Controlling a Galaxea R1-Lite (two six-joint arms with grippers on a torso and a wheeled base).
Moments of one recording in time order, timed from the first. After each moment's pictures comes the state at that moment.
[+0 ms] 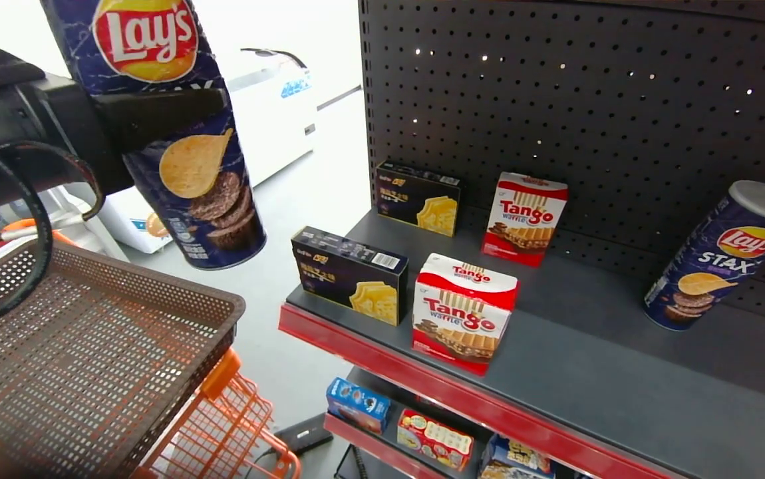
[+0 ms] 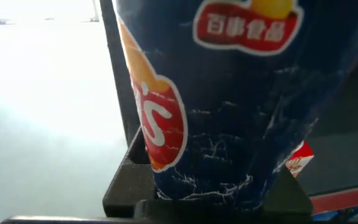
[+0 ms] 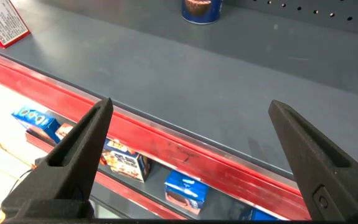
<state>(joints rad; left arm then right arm) -0.33 1.29 -1.04 -0.40 -0.33 0.01 0.00 0.01 0.00 0.00 -0.01 0.00</state>
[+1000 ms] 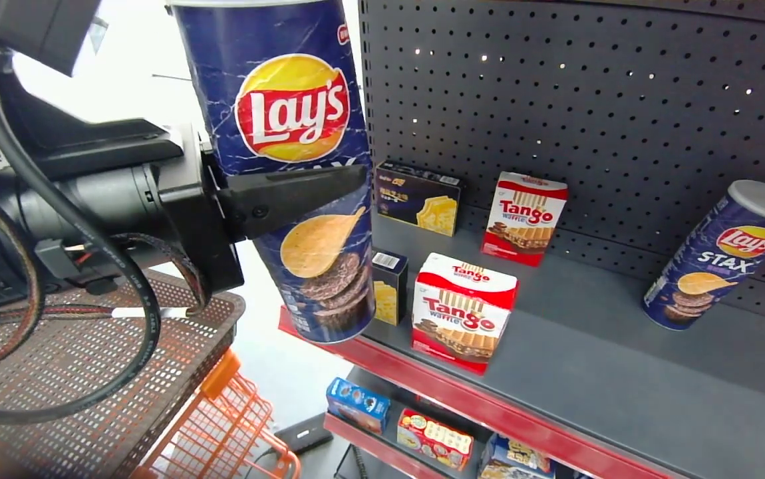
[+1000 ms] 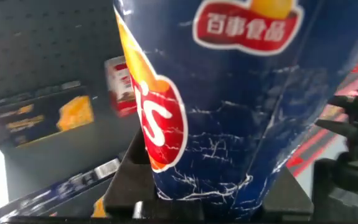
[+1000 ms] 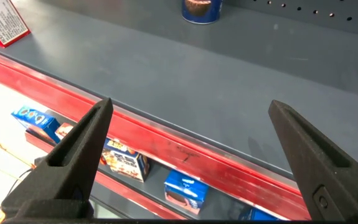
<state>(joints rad) -0.58 1.37 -0.96 -0.50 -0.50 0.00 0.00 0.01 0.00 0.00 0.00 0.00</state>
